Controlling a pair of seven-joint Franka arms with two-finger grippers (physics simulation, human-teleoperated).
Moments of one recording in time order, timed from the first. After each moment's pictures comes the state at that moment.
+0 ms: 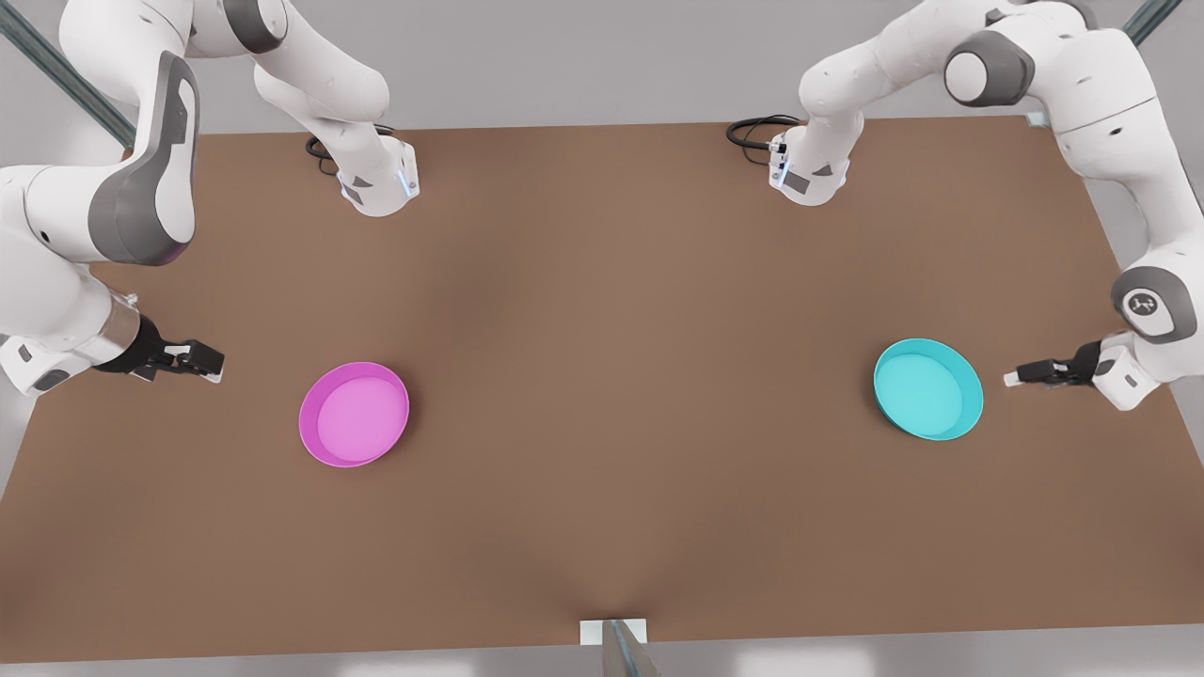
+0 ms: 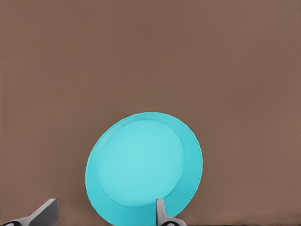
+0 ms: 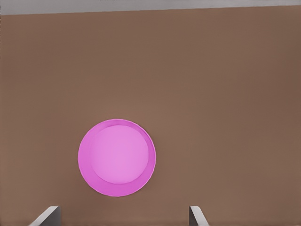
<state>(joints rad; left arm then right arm) 0.47 0.53 0.00 -1.53 -0.24 1.83 0.57 -0.25 0.26 0.24 -1.33 -0.09 1.57 0.02</state>
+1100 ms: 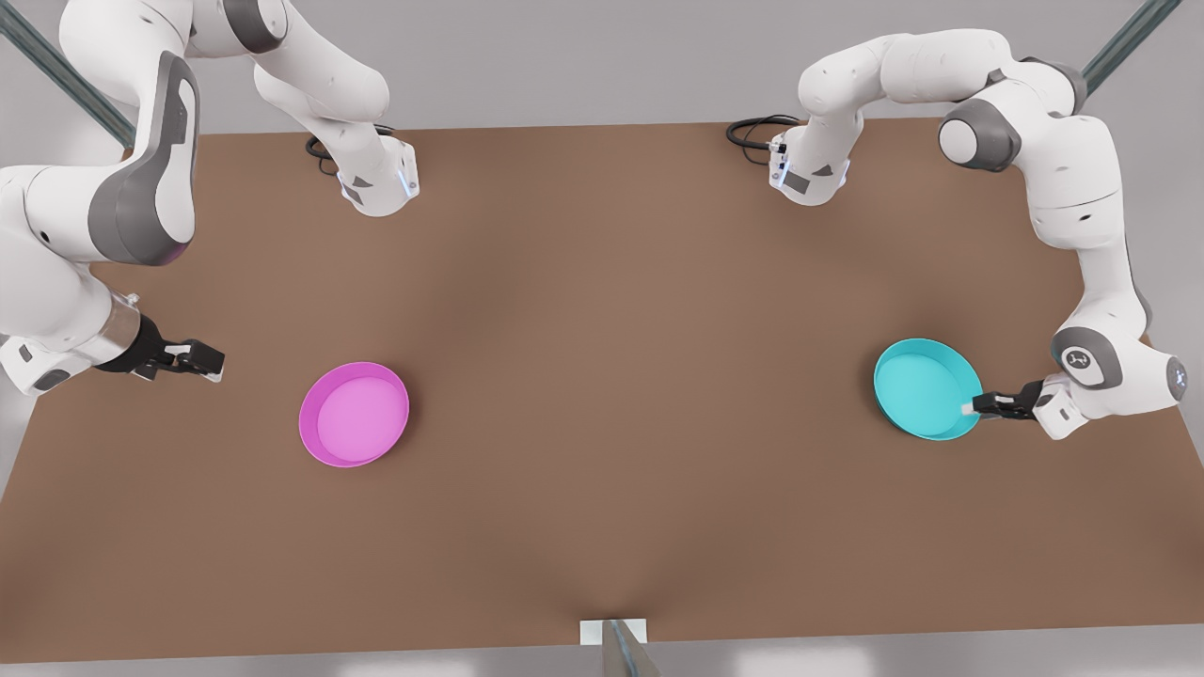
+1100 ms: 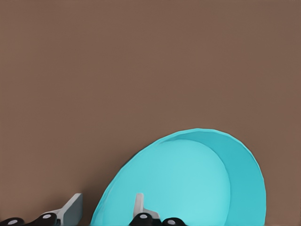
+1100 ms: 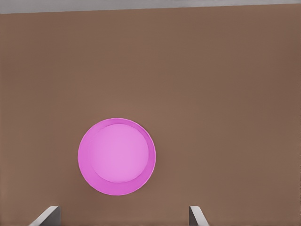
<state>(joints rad) 0.40 0.80 0.07 -1.47 -0.35 1.97 0.76 -0.25 0.26 0.24 -1.33 -0.09 1.57 0.02</state>
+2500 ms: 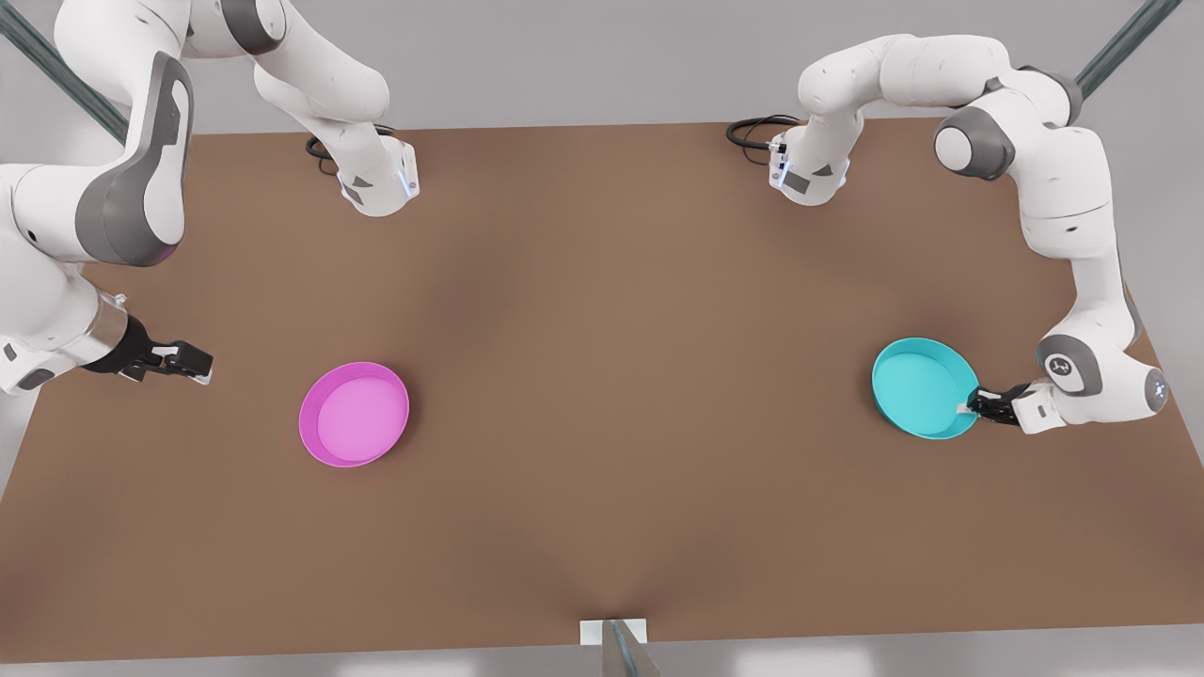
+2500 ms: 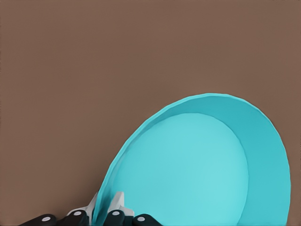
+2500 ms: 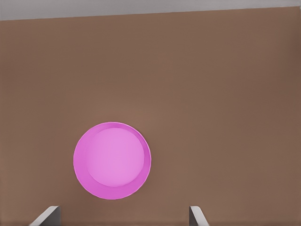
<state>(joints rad) 0.38 0.83 0.06 -1.47 -0.29 1.97 1.00 -0.26 0.26 0.22 -1.32 -0.09 1.58 0.02</state>
